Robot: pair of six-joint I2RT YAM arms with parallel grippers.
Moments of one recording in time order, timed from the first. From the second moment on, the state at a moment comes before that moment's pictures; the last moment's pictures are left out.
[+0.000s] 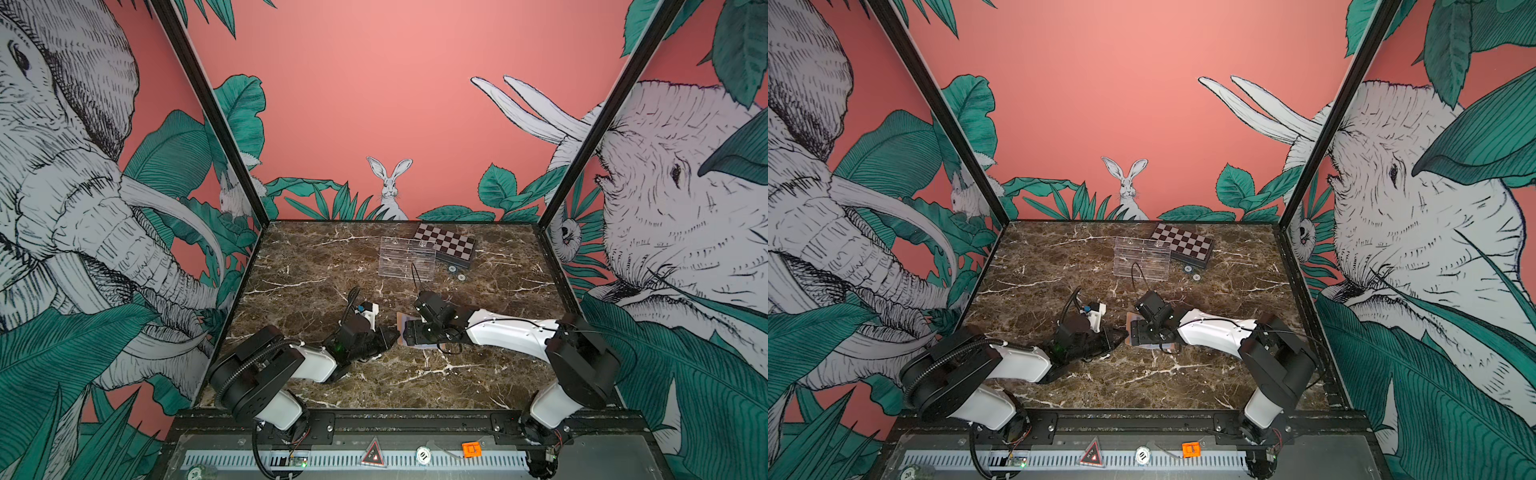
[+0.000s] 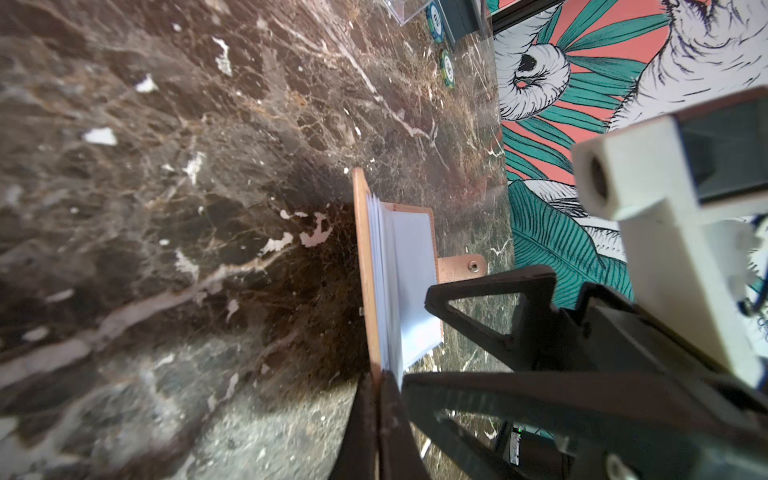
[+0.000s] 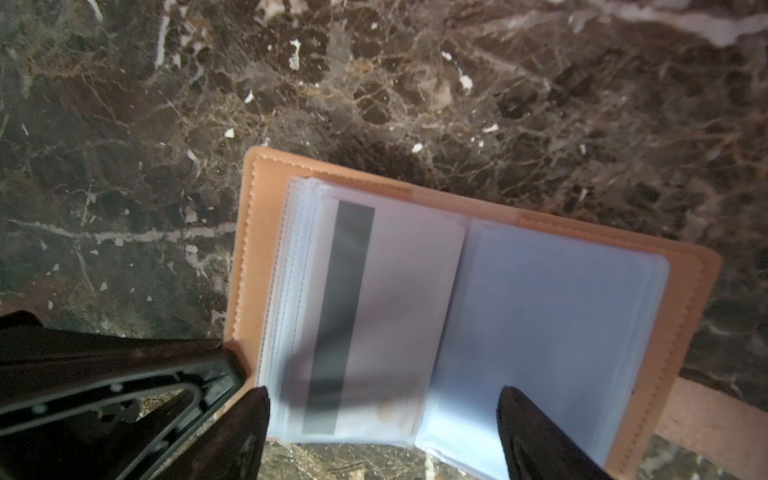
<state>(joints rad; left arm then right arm) -0.78 1.50 0.29 0.73 0.25 -1.04 0.88 1.63 0.92 -0.37 -0.03 0.68</state>
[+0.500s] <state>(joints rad) -0.78 1.50 0.29 0.73 0.25 -1.04 0.88 1.65 0.93 -0.38 -0.01 0.68</state>
